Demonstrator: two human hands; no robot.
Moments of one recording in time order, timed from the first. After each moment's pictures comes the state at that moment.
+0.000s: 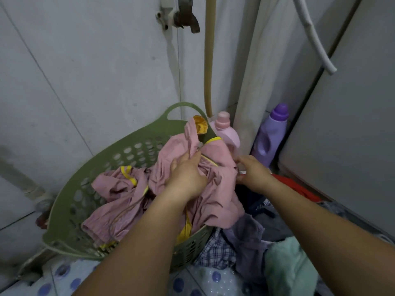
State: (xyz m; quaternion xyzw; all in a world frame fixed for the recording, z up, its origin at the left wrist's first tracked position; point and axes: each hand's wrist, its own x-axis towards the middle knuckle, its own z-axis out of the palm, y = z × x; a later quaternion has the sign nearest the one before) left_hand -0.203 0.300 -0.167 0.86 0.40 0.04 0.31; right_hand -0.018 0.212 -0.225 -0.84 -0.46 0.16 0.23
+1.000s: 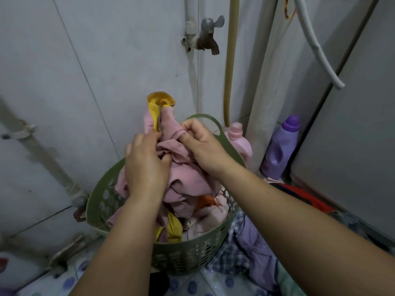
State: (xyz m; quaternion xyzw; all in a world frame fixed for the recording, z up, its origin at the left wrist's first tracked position) left_hand -0.289 0.323 -0.121 0.77 0.50 0.39 0.10; right_hand -0.175 0.276 -0.102 -0.55 -0.51 0.31 0.59
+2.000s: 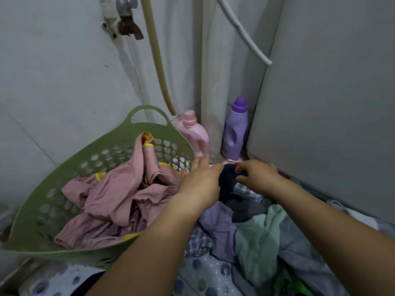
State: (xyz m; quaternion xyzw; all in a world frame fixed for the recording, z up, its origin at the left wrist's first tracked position) left_hand -0.158 0.203 -0.160 0.96 0.24 -0.05 0.14; right_hand -0.024 0.107 -0.176 -0.91 -0.37 0.16 0.07
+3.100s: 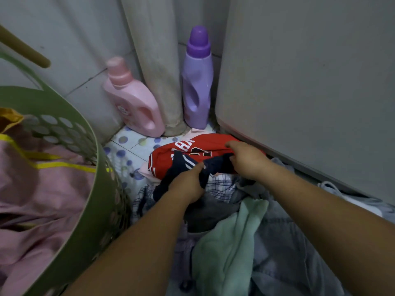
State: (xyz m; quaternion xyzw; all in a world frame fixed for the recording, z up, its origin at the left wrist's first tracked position) left_hand 0.009 0.207 -0.350 0.88 0.28 -0.19 0.32; right_hand 0.138 0.097 -0.316 -0.91 -0.32 0.26 0.07
